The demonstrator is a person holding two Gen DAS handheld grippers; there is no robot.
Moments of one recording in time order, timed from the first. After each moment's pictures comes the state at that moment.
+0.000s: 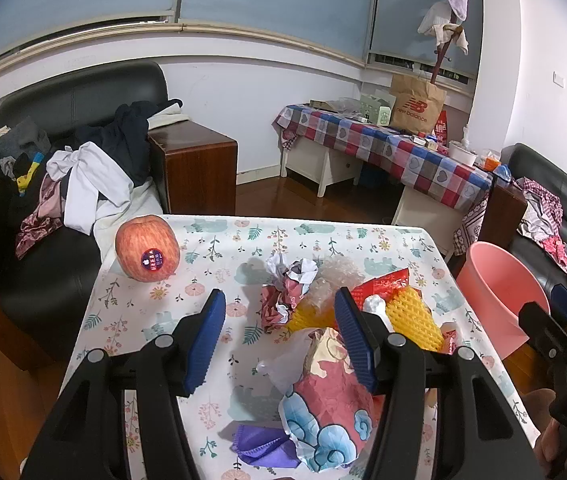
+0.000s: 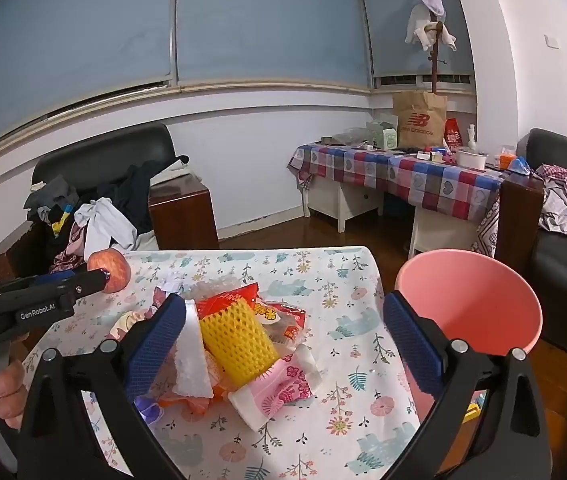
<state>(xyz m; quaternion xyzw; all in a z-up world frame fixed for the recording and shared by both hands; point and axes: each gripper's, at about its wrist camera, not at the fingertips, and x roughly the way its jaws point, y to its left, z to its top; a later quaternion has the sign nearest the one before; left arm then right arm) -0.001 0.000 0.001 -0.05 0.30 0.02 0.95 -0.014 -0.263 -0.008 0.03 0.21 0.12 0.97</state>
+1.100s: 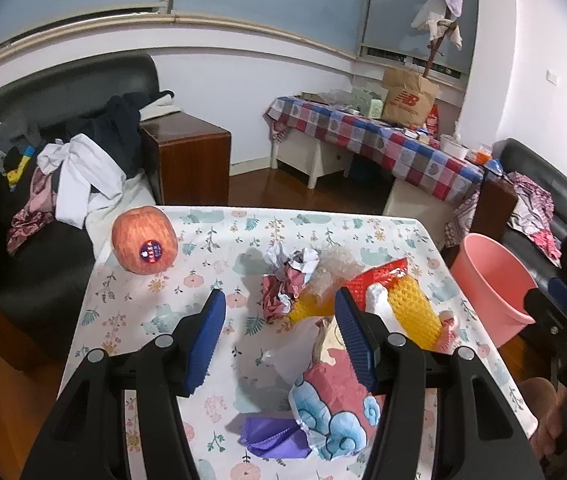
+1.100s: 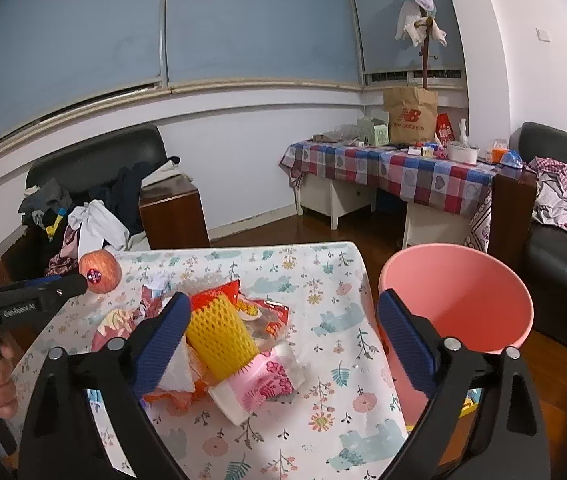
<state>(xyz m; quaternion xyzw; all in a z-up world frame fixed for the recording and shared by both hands) -0.006 0.009 0.003 -0.06 0.31 -0.01 0.95 -0.012 -0.278 -0.010 0.02 0.23 0.11 0.97</state>
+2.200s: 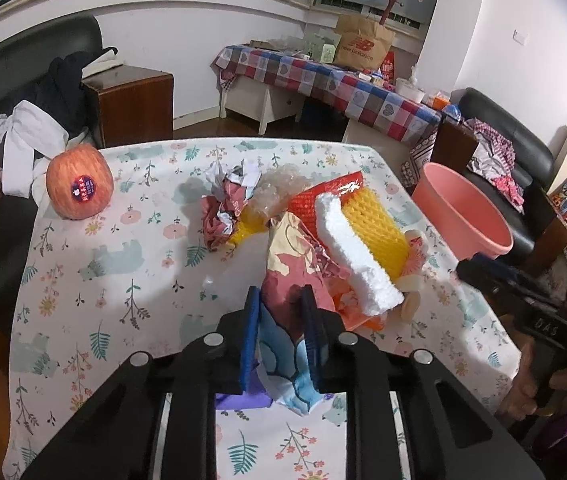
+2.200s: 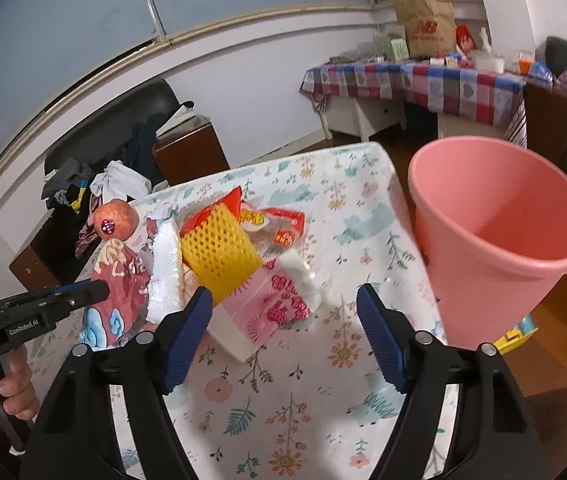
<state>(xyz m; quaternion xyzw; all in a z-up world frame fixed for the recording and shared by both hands) -0.007 -0.011 -0.040 -0.06 0.40 -0.10 0.91 0.009 -0.295 -0.071 0.09 0.36 0.18 0.91</state>
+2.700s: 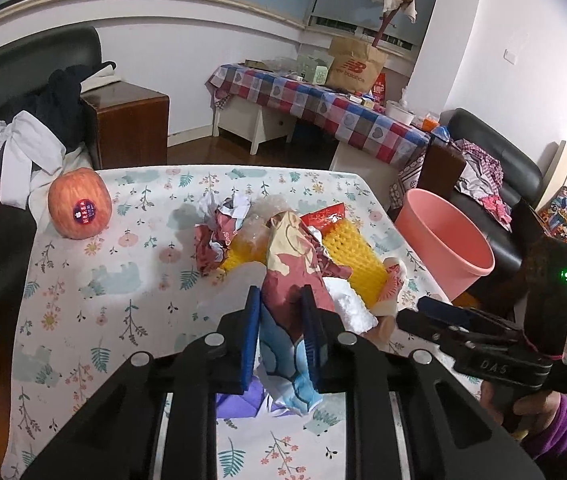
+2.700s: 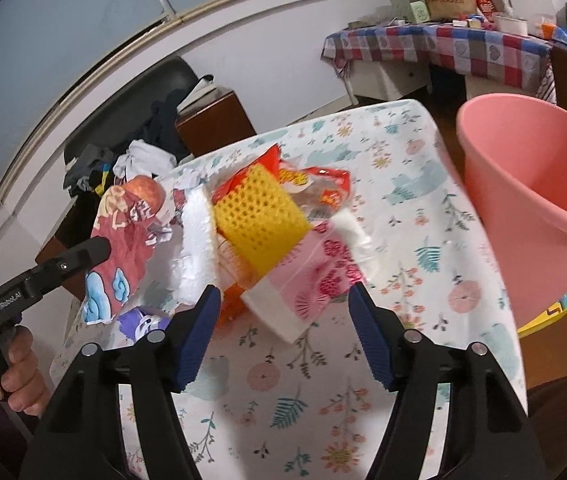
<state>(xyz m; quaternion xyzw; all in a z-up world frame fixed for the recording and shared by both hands) -0.014 -0.010 -0.020 -0.07 0.37 -0.12 0.92 0.017 -0.265 -0.087 0.11 0.41 0.22 0.88</state>
